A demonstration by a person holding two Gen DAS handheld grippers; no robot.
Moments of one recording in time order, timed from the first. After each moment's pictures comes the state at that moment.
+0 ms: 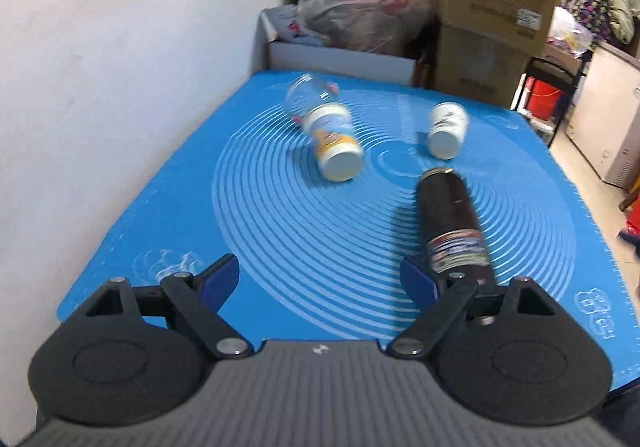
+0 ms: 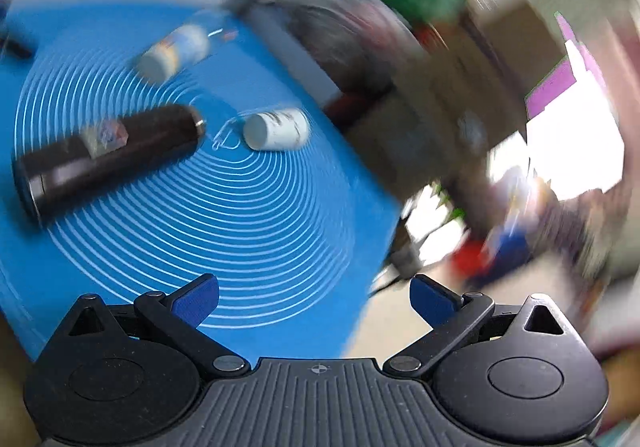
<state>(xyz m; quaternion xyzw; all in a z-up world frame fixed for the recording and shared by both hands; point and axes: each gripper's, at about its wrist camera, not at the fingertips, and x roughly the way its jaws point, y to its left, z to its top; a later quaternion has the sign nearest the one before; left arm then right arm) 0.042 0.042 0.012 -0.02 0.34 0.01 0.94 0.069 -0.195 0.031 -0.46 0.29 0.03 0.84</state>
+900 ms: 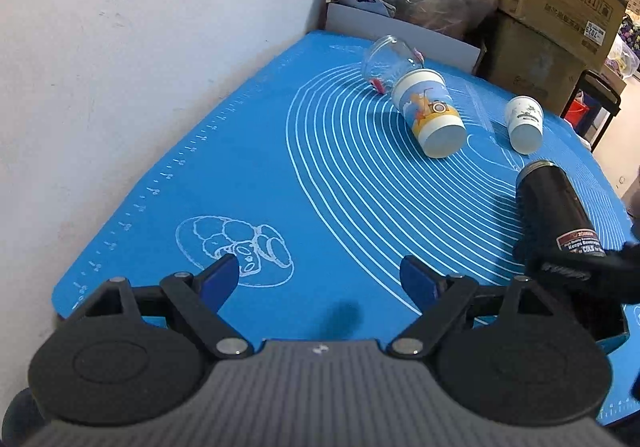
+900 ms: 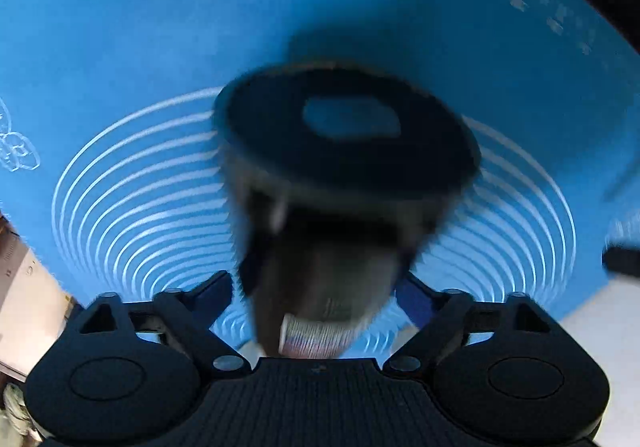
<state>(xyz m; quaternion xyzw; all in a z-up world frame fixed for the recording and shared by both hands) 0.083 0.132 -0.046 -0.08 0.37 0.02 0.92 0.093 -0.082 -0.138 -0.93 0.01 0.36 -0.03</state>
